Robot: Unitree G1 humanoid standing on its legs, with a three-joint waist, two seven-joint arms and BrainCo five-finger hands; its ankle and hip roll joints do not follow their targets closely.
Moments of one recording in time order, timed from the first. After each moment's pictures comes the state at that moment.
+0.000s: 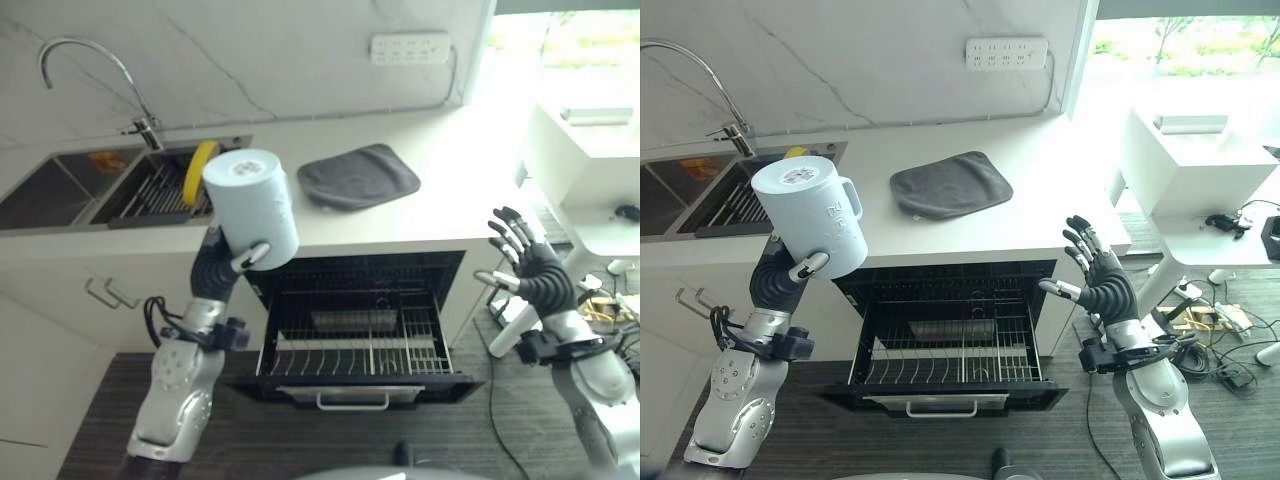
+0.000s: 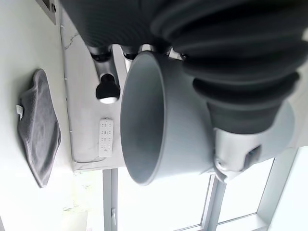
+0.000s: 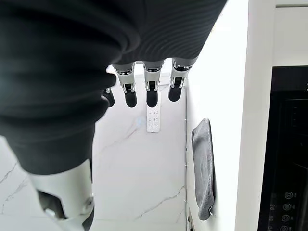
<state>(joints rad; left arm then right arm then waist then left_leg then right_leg) 0.11 0.43 -0.04 -0.34 -0.53 -0.24 -0.02 0.19 -0.54 -0.05 -0.40 0.40 -0.07 0.04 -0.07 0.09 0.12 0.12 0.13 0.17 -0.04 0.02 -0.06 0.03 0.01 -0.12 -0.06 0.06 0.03</state>
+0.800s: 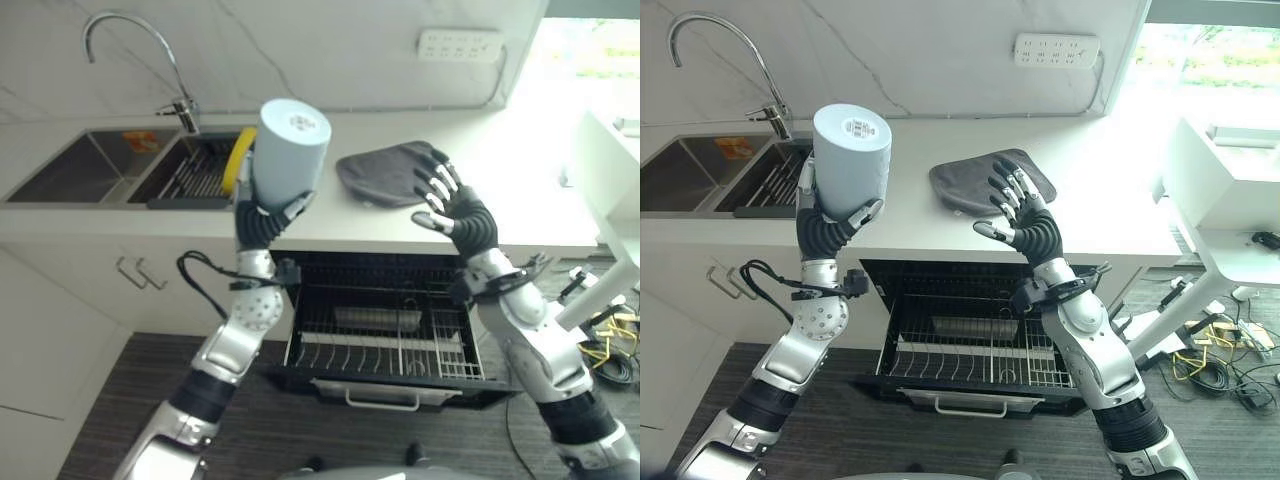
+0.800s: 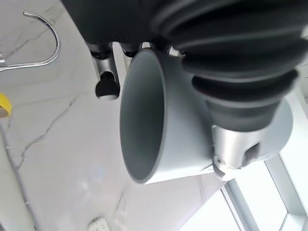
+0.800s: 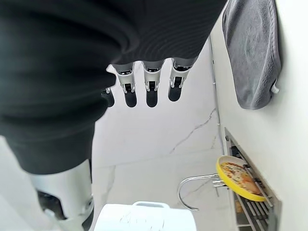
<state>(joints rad) -0.37 0.35 -0.33 0.04 0.18 -0.21 0.77 -0.31 -0.43 0.27 -0.26 0.57 0.02 -0.11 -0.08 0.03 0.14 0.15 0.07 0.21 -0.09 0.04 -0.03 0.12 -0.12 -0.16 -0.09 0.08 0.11</state>
